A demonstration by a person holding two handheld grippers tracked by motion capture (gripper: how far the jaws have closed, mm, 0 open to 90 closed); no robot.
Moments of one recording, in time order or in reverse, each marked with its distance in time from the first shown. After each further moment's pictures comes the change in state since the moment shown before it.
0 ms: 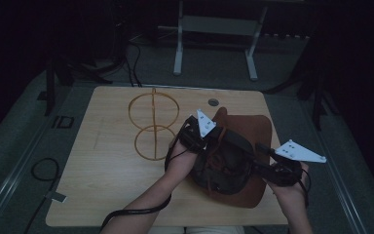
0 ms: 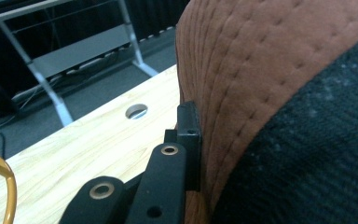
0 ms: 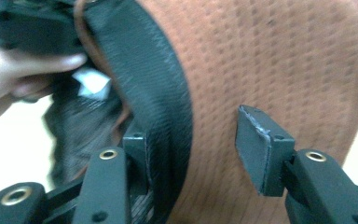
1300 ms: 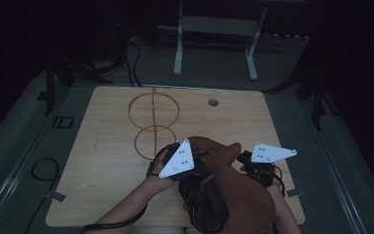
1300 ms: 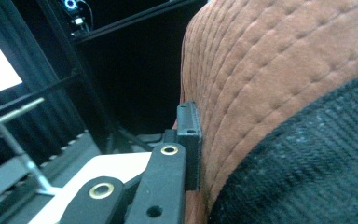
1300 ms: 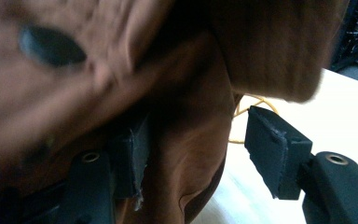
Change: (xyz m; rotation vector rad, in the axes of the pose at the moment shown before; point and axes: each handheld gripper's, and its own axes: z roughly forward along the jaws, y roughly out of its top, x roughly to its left) left arm -0.007 -0.031 -0.073 -0.416 -0.446 0.299; right arm 0.035 0.004 0.044 -0.044 0.481 -0.107
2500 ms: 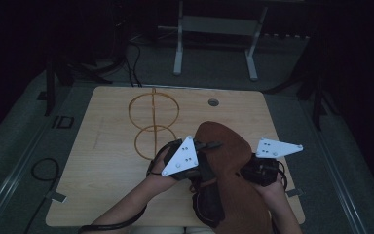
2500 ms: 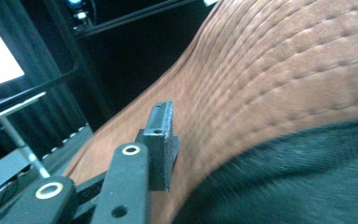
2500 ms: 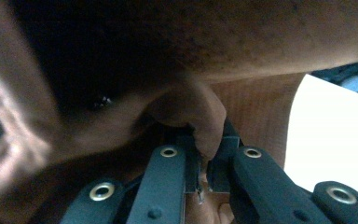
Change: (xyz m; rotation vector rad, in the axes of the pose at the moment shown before) left arm 0.003 0.023 -0.006 0.027 0.005 -0.046; right arm -0.001 0.017 -0.011 -0.034 0.001 0.009
